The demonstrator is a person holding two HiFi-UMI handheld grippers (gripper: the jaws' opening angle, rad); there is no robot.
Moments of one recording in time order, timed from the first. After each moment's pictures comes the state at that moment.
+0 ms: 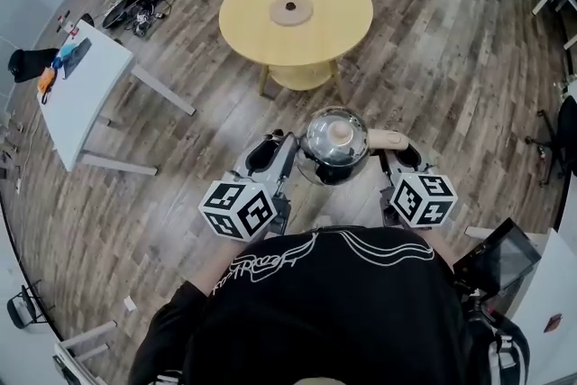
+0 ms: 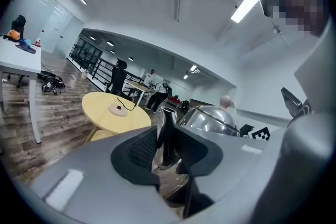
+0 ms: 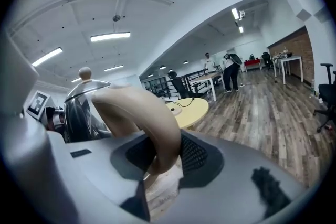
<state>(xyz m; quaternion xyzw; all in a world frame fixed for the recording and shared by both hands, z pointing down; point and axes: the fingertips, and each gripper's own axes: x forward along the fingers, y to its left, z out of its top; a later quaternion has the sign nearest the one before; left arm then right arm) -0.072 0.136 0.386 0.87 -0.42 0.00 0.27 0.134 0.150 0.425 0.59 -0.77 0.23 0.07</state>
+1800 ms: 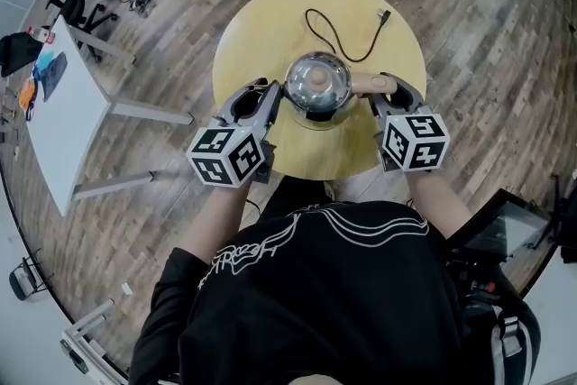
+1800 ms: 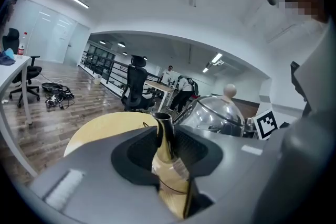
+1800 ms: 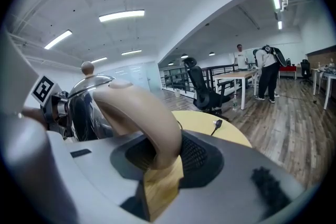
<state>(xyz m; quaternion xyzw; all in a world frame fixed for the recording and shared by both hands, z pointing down) -0.103 -0.346 0.460 0.82 -0.50 0.05 0.26 0.094 -0.372 0.485 0.48 -0.84 0.19 0.15</state>
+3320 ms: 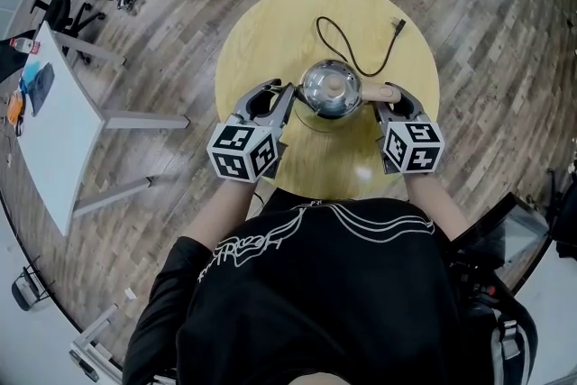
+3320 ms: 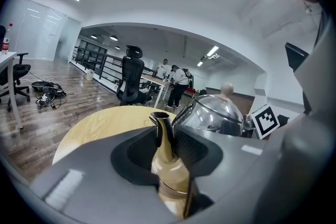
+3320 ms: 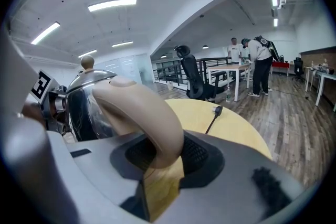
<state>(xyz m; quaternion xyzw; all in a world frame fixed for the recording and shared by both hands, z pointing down) -0.116 -0.404 0.526 0.84 -0.46 0.08 0.26 0.079 -0.412 0.556 0.51 -0.81 0.21 0.19</state>
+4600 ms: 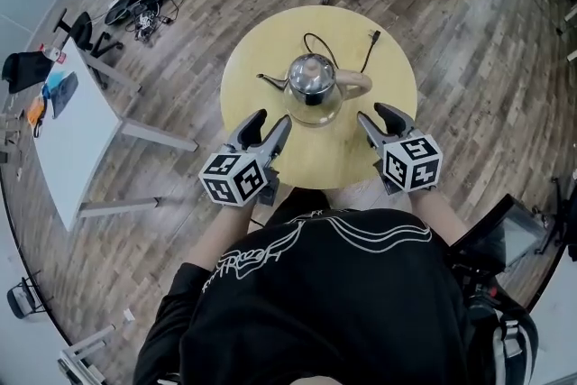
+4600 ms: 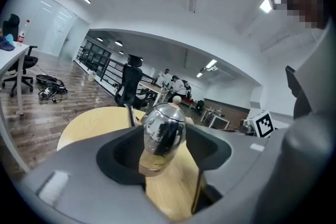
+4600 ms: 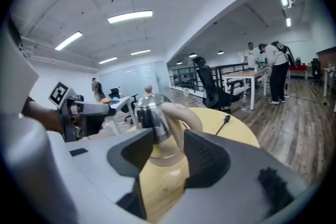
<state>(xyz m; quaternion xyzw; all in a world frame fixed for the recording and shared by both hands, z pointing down) -0.106 -0.305 0.471 0.84 -0.47 0.02 0.28 0.083 -0.319 0.485 0.43 -0.87 0.18 0.16</state>
